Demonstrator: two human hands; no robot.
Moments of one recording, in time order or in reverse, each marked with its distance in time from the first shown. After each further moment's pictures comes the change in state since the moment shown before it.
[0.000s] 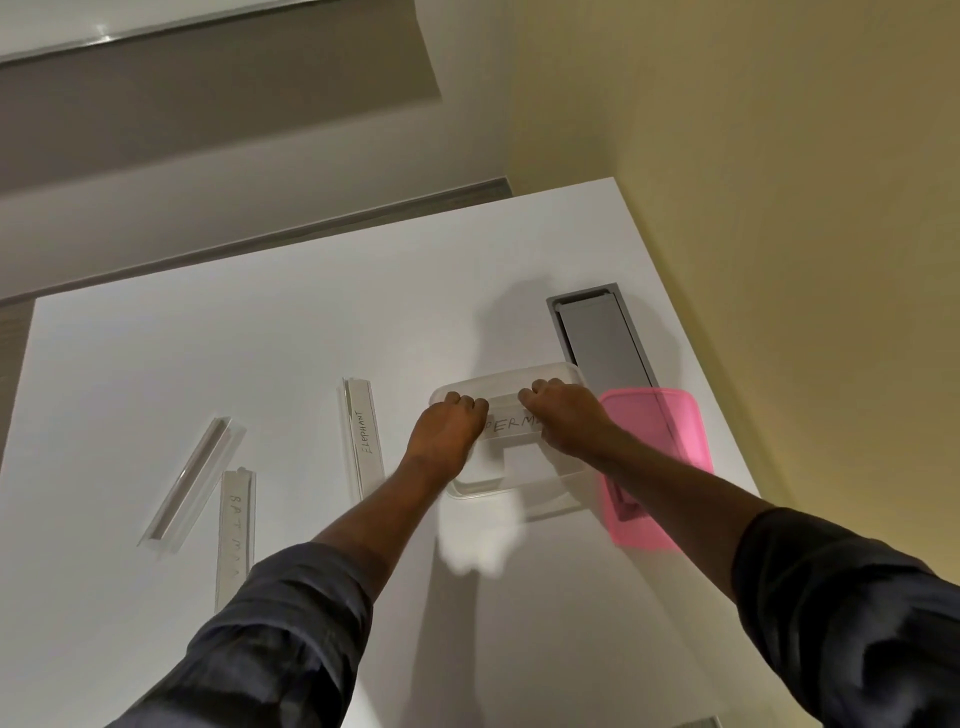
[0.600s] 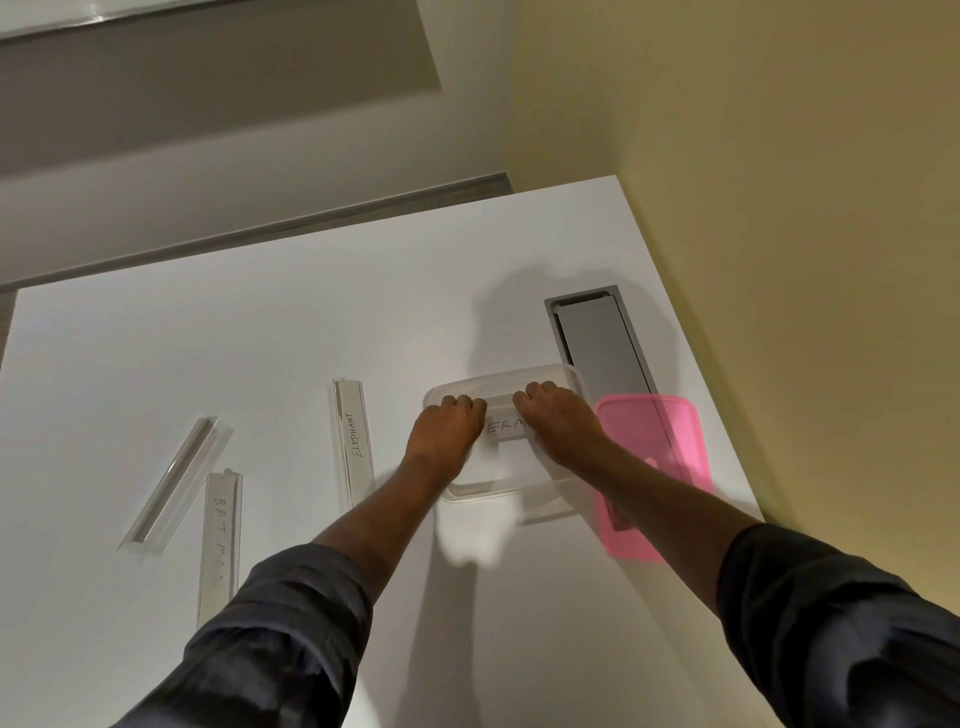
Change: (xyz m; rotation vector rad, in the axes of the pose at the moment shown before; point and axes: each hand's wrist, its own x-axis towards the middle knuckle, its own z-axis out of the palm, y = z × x) left_hand 0.016 0.006 0.012 0.075 -0.011 -0.025; right_hand 0.005 0.000 0.018 0.039 0.061 0.002
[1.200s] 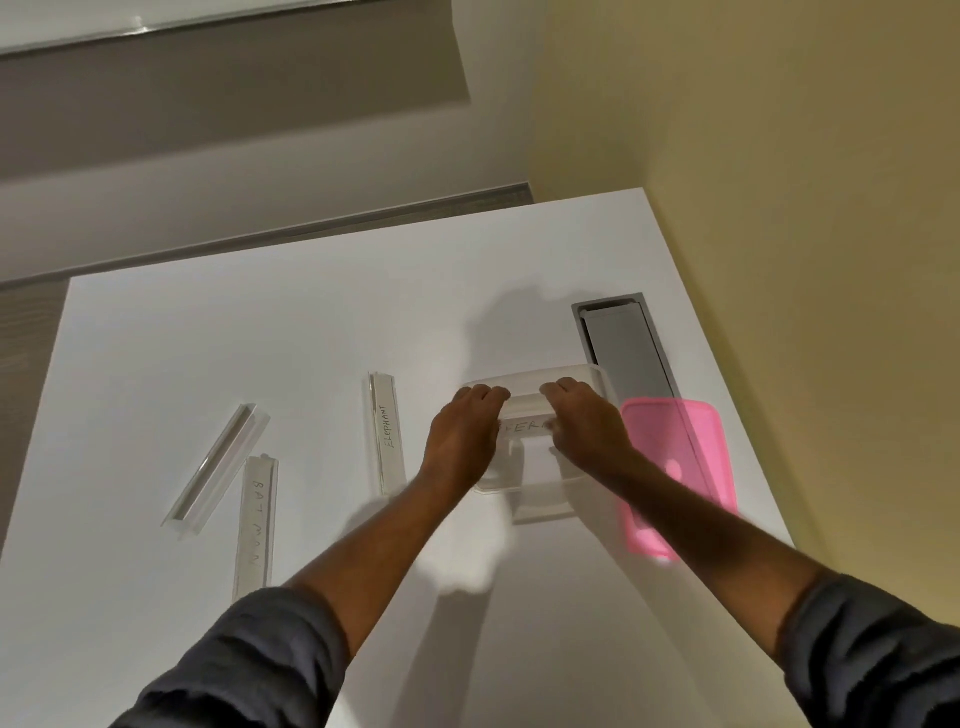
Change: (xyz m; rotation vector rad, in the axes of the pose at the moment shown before) left_hand -0.046 -0.007 -0.020 -0.510 0.395 -0.103; right_hand -0.013 -0.026 -0.018 0.259 0.136 0.199
